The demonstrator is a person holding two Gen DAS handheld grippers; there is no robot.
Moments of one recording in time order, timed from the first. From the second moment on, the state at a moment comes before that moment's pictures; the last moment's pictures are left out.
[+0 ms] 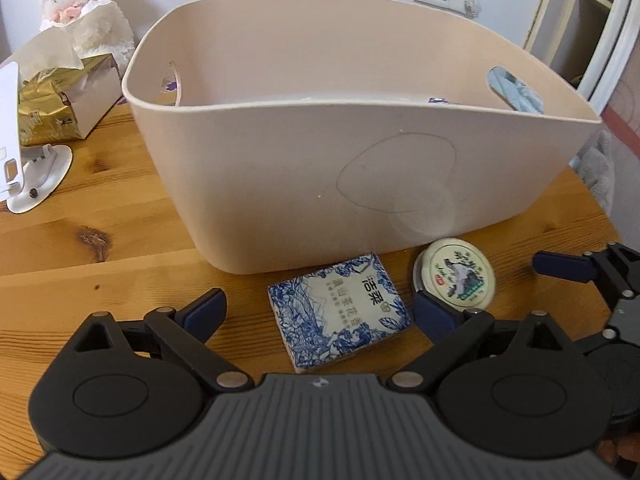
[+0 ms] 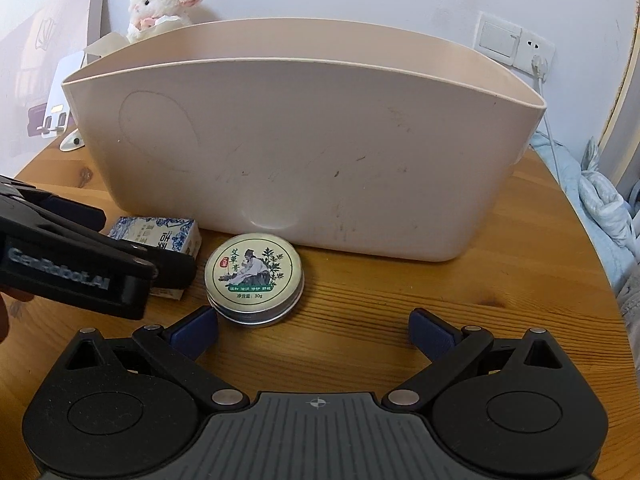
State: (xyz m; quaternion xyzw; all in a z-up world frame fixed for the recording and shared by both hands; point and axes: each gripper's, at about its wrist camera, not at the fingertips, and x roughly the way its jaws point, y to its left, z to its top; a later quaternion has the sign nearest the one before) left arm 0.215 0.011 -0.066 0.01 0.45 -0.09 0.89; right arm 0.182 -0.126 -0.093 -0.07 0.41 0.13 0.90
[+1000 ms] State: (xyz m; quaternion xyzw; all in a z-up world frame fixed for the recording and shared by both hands) left arm 0.186 0.023 -0.053 0.03 0.45 -0.06 0.89; right arm 0.161 -0.116 -0.075 -0.07 0.38 0.14 0.91
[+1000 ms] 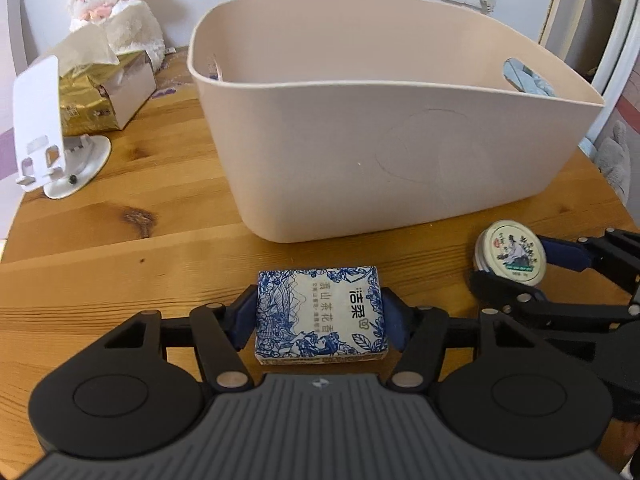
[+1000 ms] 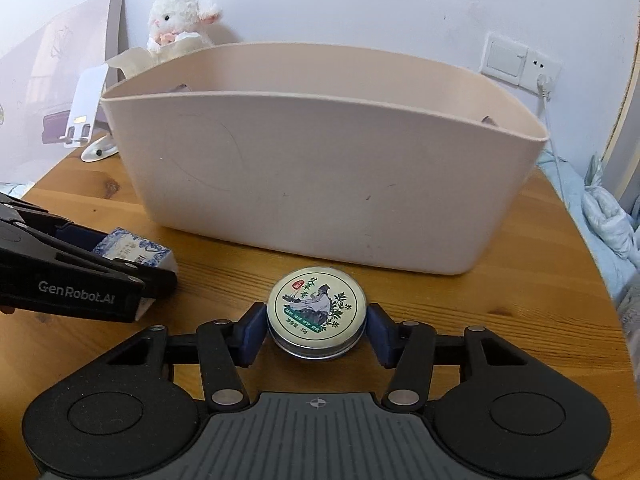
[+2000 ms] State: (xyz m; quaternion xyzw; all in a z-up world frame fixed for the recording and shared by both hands) left arm 0.192 0.014 0.068 0.07 0.30 -0.05 0.95; right arm 0.166 -0.179 0.064 -0.03 0.22 0.10 0.97
